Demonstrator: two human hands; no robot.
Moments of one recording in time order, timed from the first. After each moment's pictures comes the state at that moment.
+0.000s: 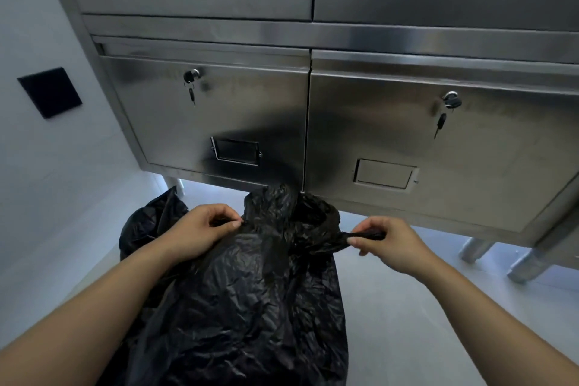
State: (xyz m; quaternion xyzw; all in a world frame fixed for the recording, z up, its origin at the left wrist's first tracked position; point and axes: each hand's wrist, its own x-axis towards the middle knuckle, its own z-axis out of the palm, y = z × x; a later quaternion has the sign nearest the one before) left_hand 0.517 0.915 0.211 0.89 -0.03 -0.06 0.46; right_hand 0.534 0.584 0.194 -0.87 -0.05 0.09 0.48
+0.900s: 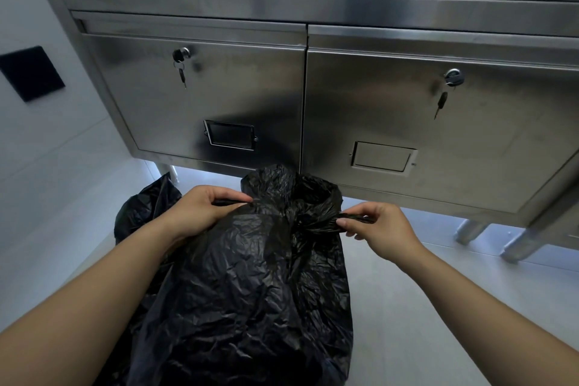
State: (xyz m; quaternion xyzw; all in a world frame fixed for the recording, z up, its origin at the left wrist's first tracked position) left_hand 0.524 0.907 0.212 0.83 0.00 -0.09 0.55; right_hand 0.528 0.604 0.182 -0.81 -0.02 0.06 0.58
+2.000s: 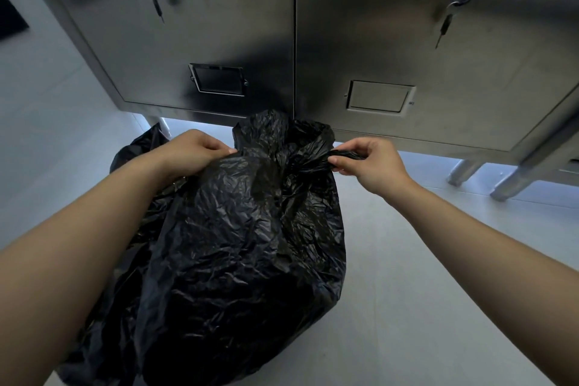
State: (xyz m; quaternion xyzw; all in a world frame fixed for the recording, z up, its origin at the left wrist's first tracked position) left_hand 0.514 0.897 0.226 0.90 0.07 -0.13 0.41; right_hand 0.524 0.612 0.181 -0.78 -0.02 0.03 0.62
